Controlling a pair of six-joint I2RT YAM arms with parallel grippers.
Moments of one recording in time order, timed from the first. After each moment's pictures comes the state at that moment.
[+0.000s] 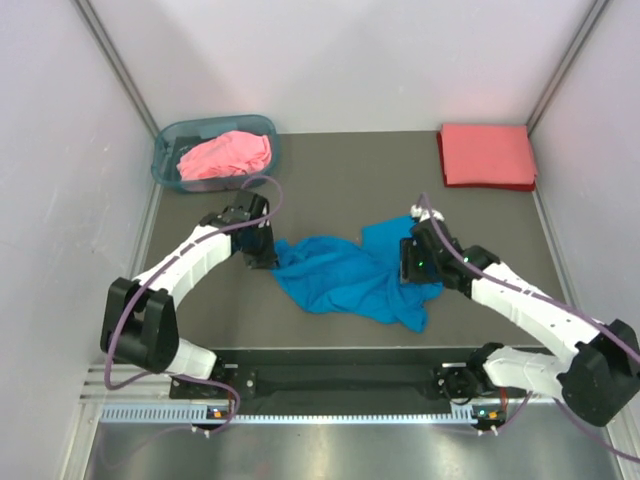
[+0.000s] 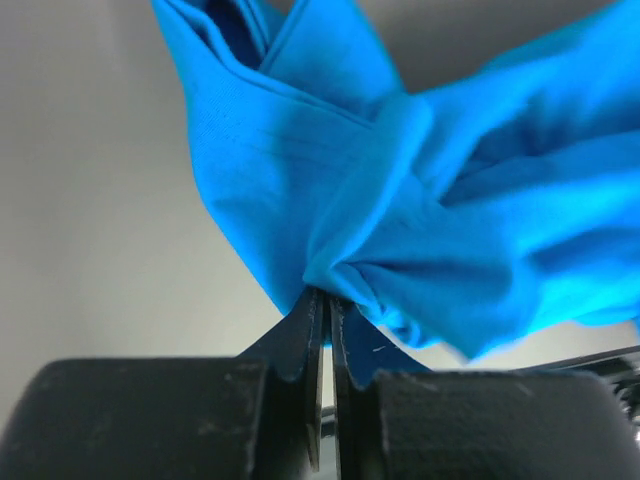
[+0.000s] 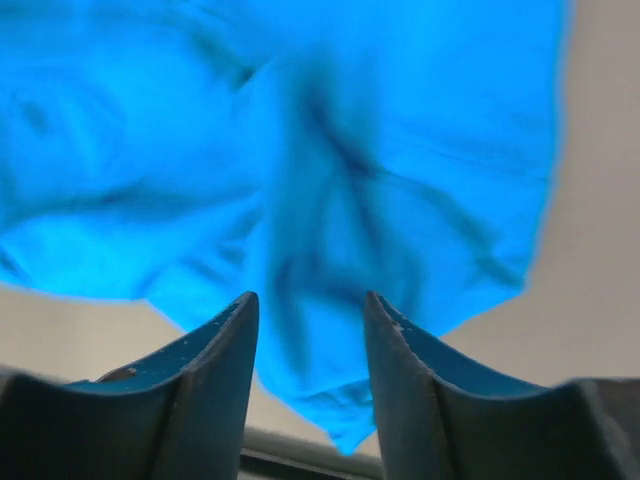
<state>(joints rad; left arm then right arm) -0.35 1.45 1.03 -0.70 0.12 -0.52 0.66 1.12 0.77 -0.58 0.19 0.49</state>
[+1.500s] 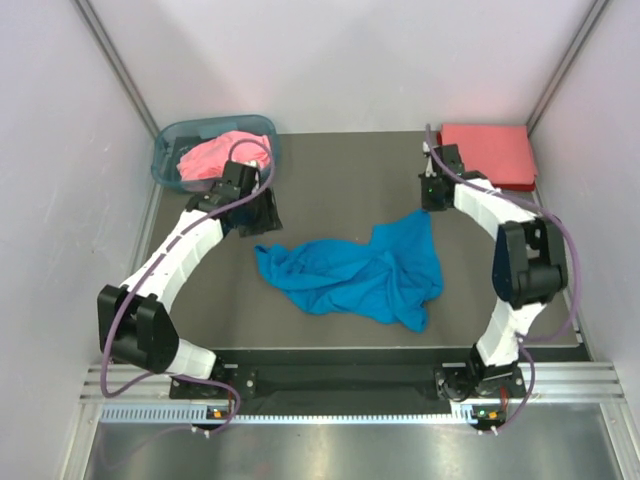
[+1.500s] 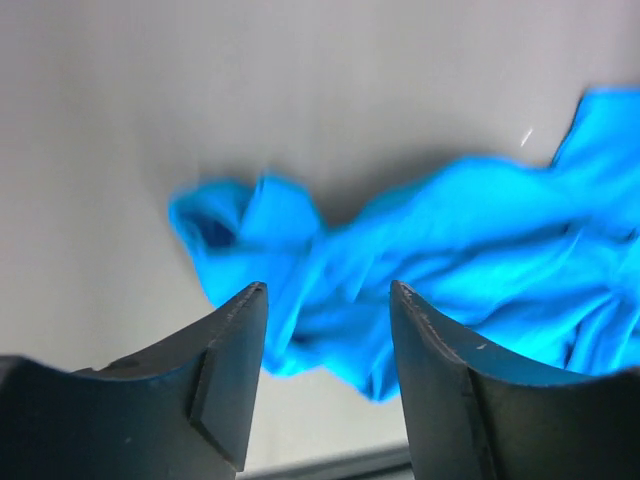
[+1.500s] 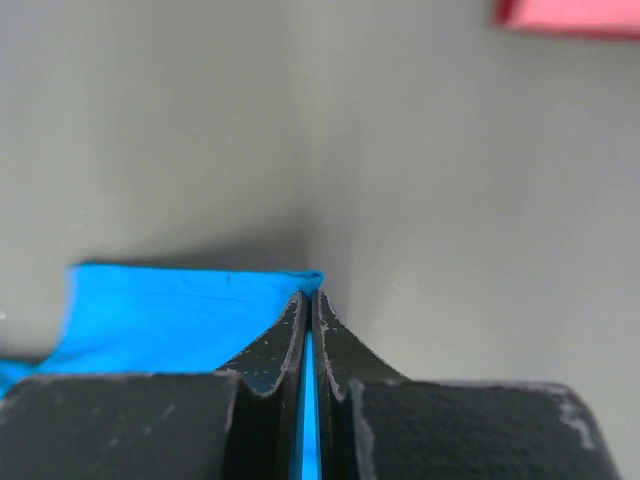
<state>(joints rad) -0.32 1.44 1.22 -0.71 0.04 -0.49 0.19 1.85 1.34 -0.45 0.07 0.11</state>
